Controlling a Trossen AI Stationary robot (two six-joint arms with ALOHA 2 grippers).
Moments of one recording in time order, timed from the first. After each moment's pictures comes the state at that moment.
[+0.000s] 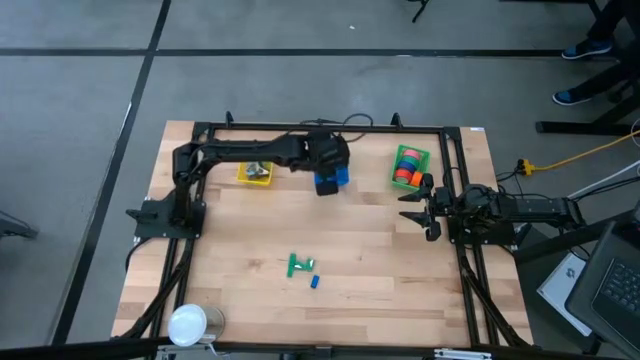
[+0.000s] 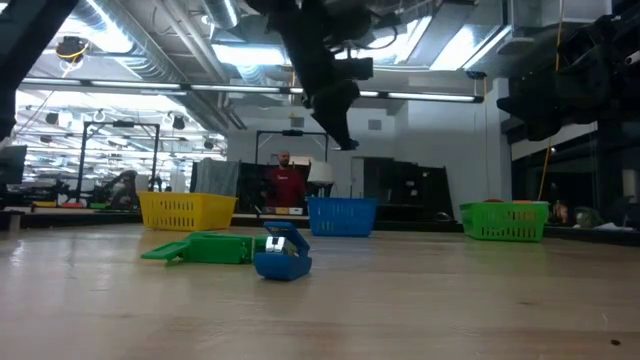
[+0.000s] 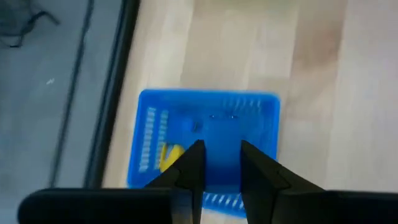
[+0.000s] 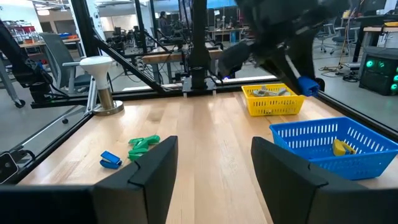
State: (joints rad) left arm 0.23 1.96 1.70 -0.74 -0.30 0.19; right arm 0.02 0.07 0.01 0.03 0.01 0.10
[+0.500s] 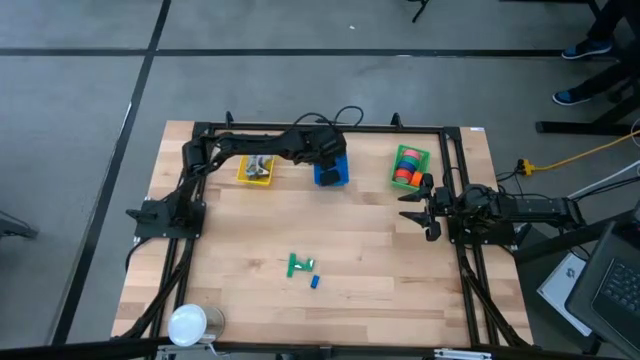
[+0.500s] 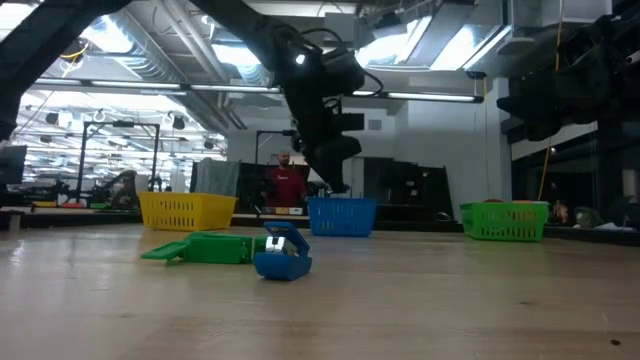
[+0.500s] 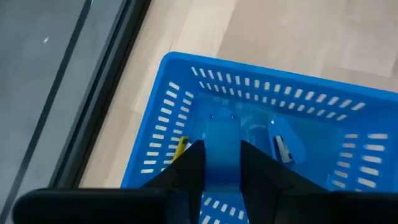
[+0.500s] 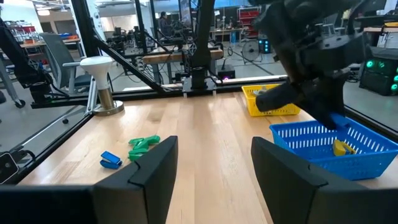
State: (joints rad) left arm 0.35 2.06 1.59 -0.53 -0.27 0.10; right arm 0.02 0.07 0.01 0.03 0.01 0.10
